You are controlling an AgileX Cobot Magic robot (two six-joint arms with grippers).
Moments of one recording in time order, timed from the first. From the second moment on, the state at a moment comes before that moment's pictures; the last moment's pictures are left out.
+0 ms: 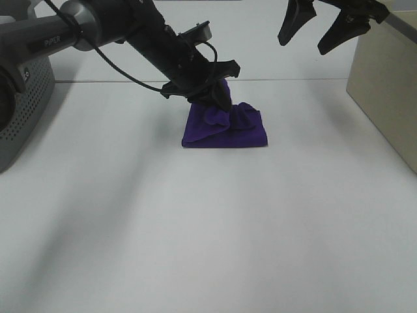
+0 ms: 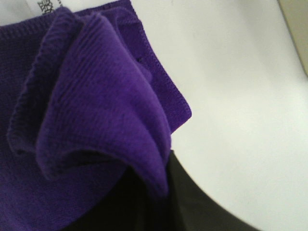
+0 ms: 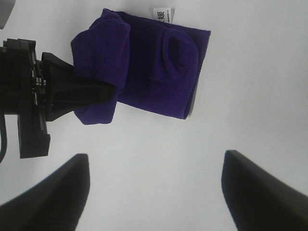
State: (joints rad) left arm -0.41 2.58 -2.32 -0.68 0.99 0.20; right arm 0.15 2.04 -1.95 0.32 1.22 -0.10
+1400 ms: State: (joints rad) left arm -0.28 2.37 -2.32 -0.26 1.17 0.06; right arm 0.15 1.94 -1.95 0.20 1.22 -0.01
